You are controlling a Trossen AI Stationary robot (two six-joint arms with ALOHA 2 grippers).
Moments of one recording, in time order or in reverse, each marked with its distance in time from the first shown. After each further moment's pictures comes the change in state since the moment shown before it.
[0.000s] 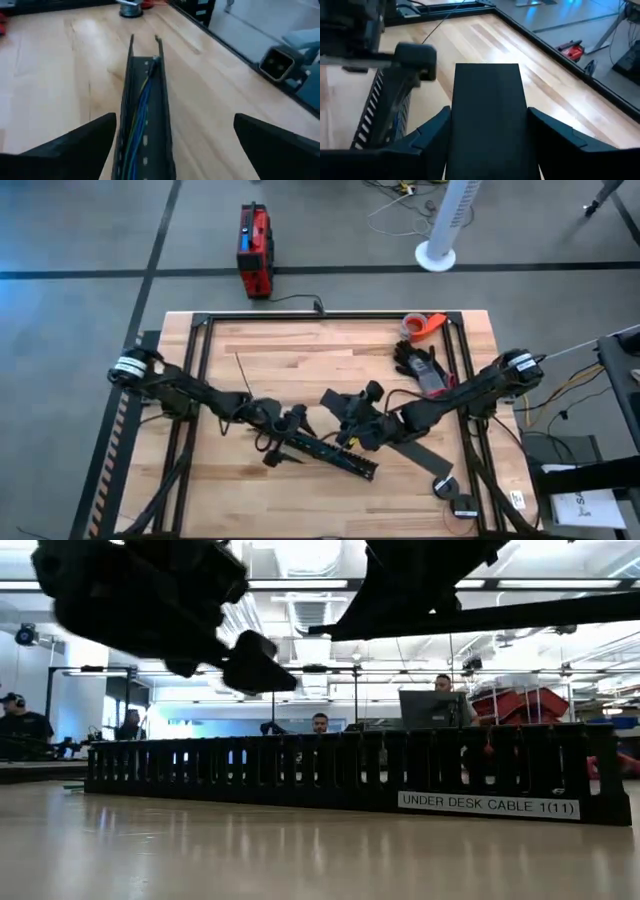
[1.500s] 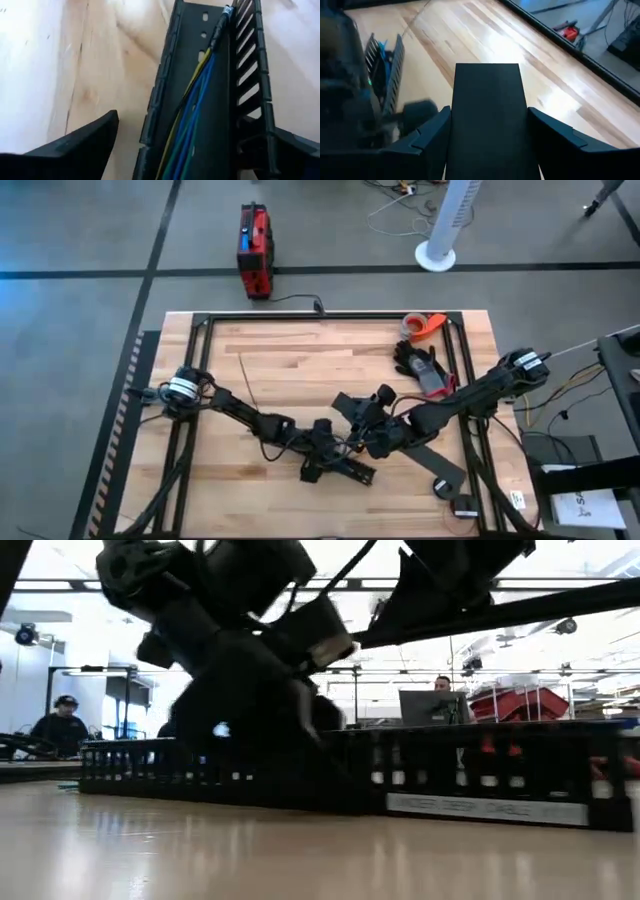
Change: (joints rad) left arm -0.089 0.371 0.332 -0.273 -0.278 -0.106; right arm 0.060 -0.048 0.001 -0.233 -0.010 0.197
